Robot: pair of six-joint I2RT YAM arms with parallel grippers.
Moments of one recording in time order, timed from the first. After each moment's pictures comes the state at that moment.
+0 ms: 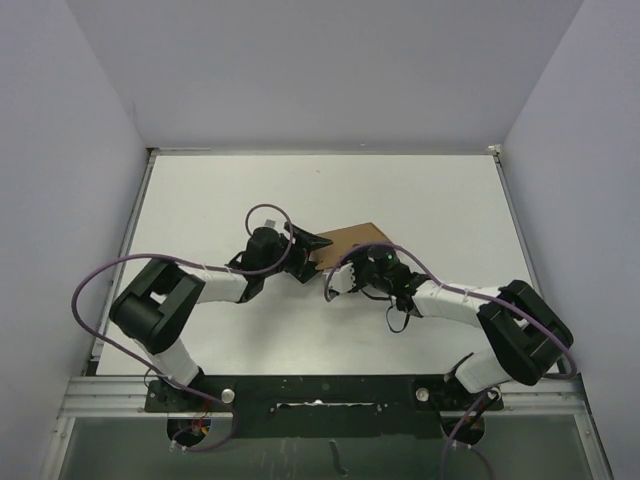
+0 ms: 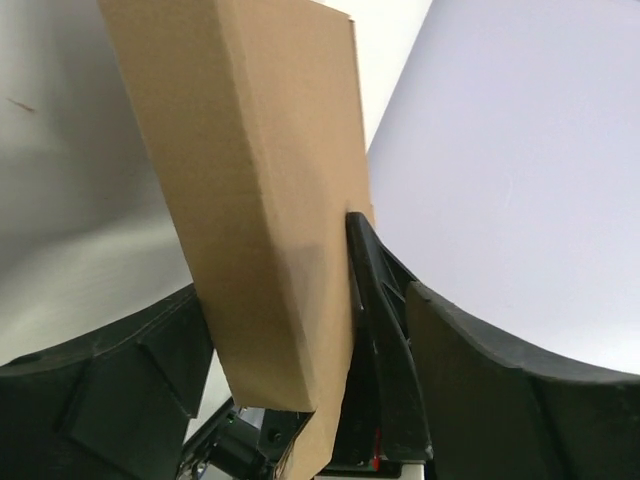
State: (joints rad) left arm -0.60 1.71 0.67 0.59 0.24 -1.63; right arm 0.68 1.46 0.58 0.30 -0.04 -1.33
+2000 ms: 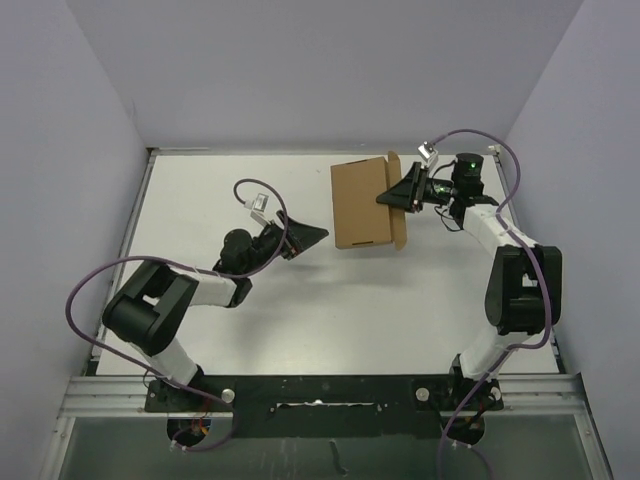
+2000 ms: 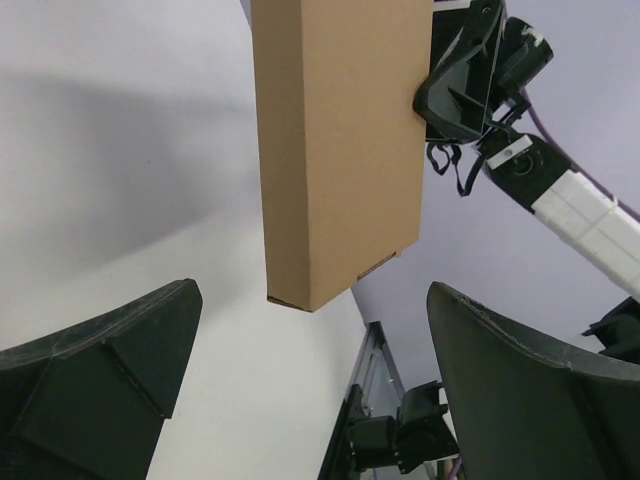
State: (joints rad) left arm -0.50 1.63 0.56 1.11 0.42 -1.14; right arm 0.01 1.72 1.21 0.03 -1.19 0.61
